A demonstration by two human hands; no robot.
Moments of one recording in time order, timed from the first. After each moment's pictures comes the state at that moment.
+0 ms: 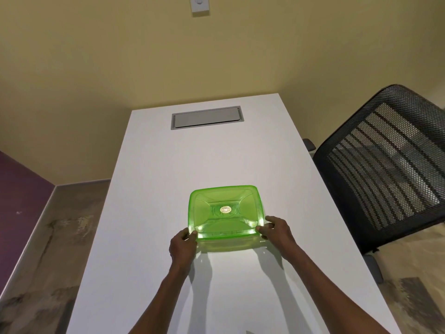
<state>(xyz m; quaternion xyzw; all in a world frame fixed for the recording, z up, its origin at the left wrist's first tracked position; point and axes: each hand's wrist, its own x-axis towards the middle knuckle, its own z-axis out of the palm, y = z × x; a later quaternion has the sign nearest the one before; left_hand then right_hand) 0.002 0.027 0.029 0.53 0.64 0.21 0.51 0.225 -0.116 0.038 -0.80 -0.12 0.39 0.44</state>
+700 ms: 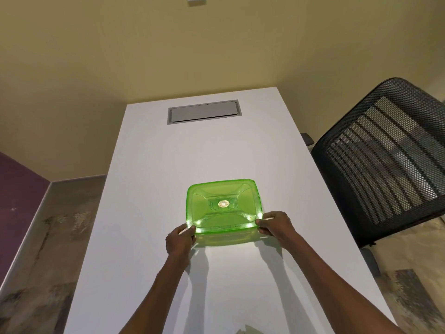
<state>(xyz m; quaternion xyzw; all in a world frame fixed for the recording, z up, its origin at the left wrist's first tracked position) 0.008 0.038 0.027 0.37 0.69 0.23 0.58 0.237 -0.109 0.039 -0.77 -0.05 0.44 0.47</state>
